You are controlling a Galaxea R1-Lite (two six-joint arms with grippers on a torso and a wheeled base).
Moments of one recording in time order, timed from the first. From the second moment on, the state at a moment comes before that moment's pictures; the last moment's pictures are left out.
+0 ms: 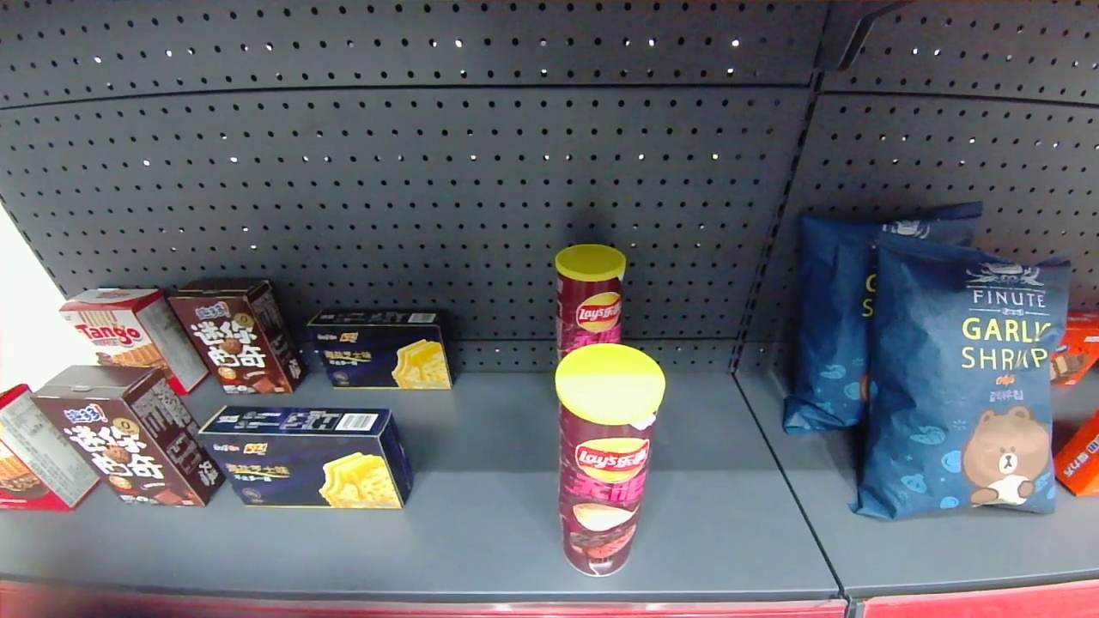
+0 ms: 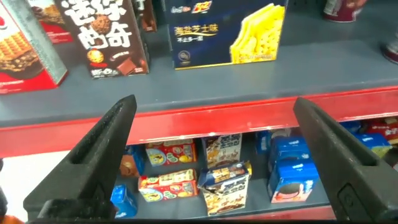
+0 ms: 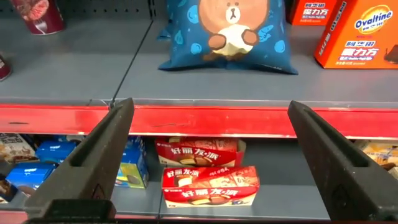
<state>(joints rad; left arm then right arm) 0.00 0.01 0.00 0.00 -0.06 0.04 0.00 0.00 0.00 0.00 0.03 0.00</state>
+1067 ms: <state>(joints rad) 0.00 0.01 0.00 0.00 -0.06 0.02 0.00 0.00 0.00 0.00 0.03 0.00</state>
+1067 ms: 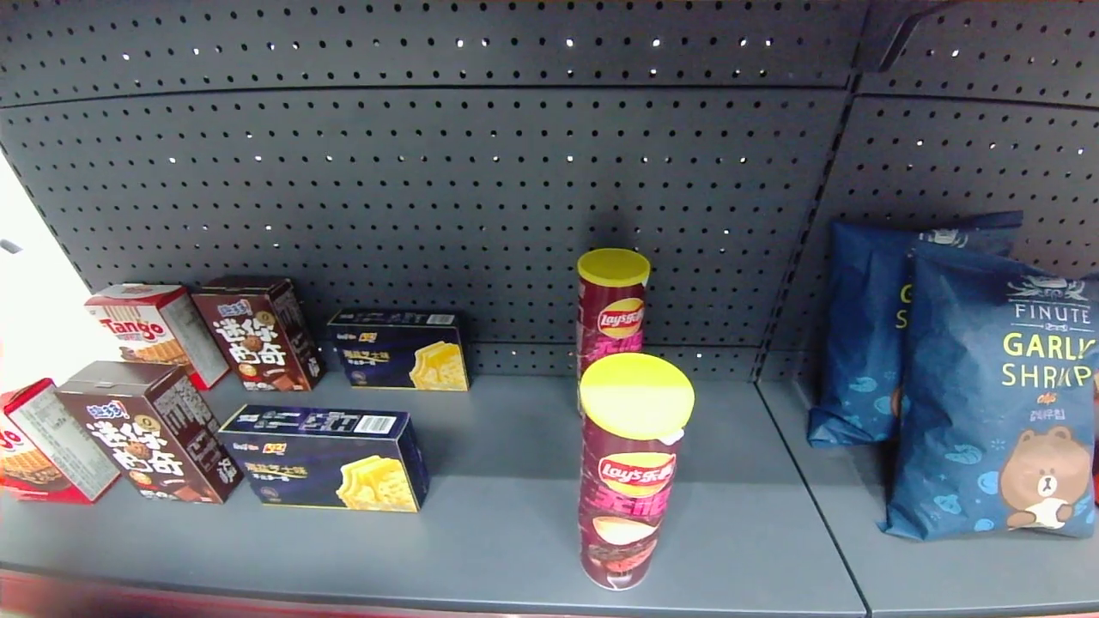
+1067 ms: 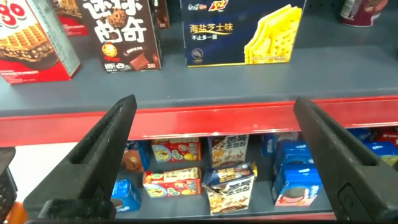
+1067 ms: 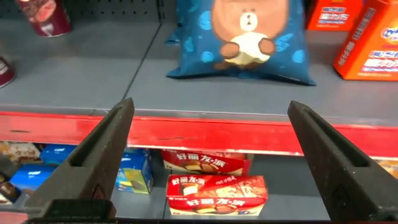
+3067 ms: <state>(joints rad) 0.00 0.01 0.00 0.00 -0.10 0.05 0.00 0.00 0.00 0.00 0.03 0.00</state>
